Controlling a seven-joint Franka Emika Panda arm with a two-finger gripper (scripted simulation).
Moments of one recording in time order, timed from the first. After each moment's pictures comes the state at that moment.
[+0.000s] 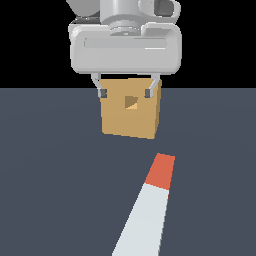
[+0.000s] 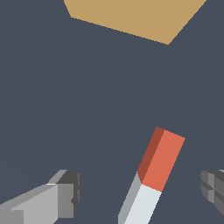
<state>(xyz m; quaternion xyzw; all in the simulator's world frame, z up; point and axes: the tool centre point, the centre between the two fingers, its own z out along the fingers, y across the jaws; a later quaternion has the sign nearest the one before) -0.005 -0.028 0.184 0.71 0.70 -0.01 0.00</state>
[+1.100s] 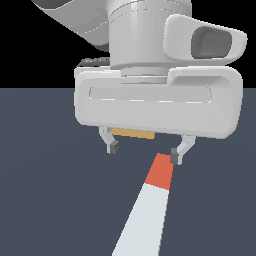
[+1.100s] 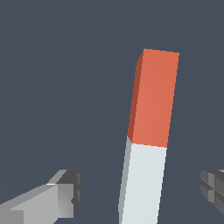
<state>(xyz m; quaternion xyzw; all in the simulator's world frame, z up) 0.022 -0.129 0.106 0.80 0.60 0.00 0.00</state>
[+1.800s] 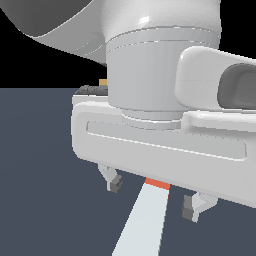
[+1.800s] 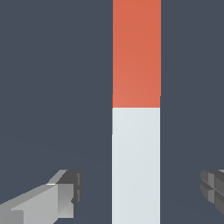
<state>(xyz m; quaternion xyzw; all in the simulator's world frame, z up) 0.025 -0.175 0.071 0.84 0.55 0.00 0.00</state>
